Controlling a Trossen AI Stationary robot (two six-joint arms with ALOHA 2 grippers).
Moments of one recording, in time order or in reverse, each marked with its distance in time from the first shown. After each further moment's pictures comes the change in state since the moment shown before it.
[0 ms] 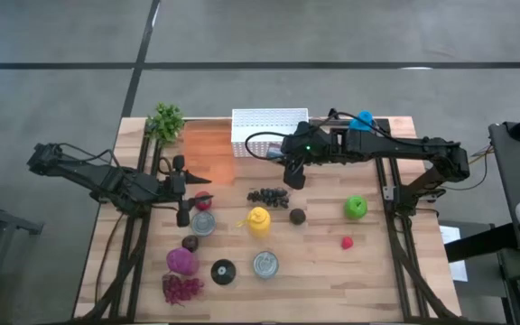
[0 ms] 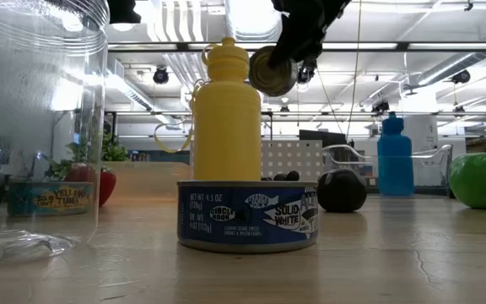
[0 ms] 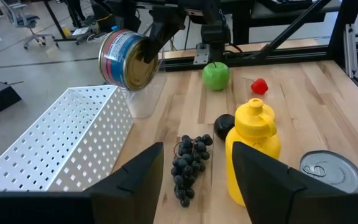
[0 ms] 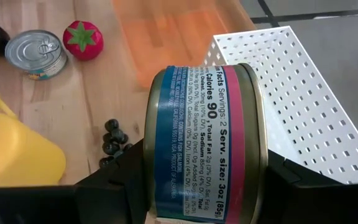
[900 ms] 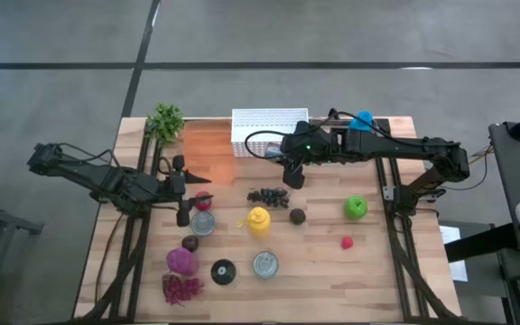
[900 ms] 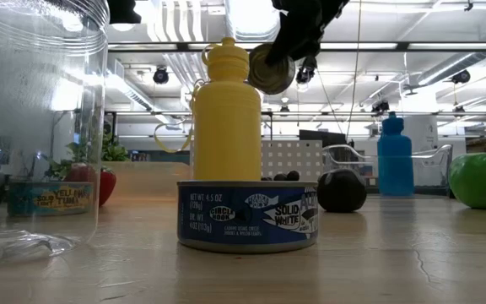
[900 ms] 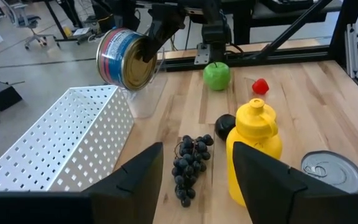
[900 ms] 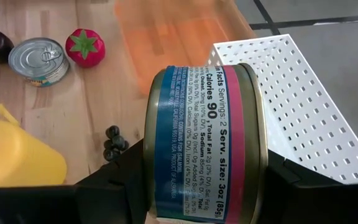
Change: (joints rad) left arm 0.000 0.000 0.000 0.000 -0.003 -0.003; right arm 0.000 0.000 0.000 0.025 -0.007 -0.008
